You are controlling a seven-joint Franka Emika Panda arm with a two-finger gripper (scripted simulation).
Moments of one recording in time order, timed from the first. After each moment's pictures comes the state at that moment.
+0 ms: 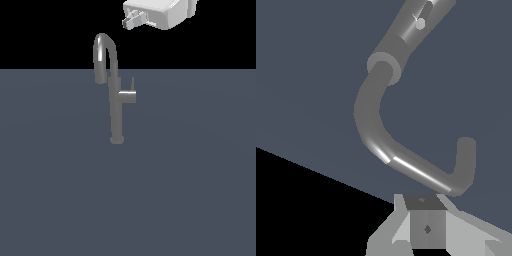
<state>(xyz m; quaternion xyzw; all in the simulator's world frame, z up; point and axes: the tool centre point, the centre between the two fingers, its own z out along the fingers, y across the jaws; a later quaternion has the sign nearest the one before) 0.007 0.001 0.390 -0.78 0.37 0.34 0.37</state>
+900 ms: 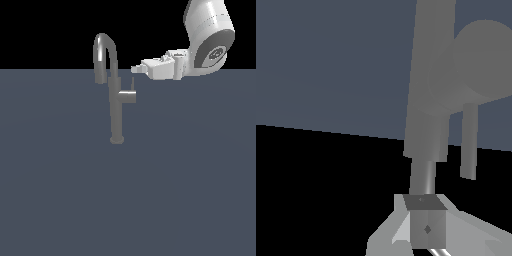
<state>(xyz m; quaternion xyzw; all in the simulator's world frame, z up) 0.081 -0.019 0.283 -0.56 0.49 0.45 0.49</state>
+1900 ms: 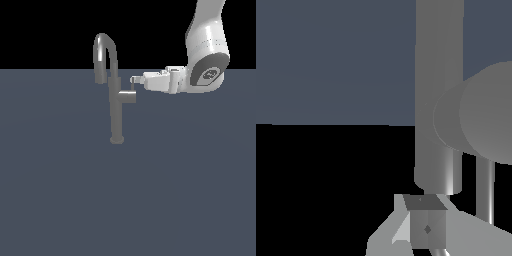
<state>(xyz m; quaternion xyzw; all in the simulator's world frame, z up) 0.087 -0.018 0.250 -0.48 0.52 0.48 0.52</state>
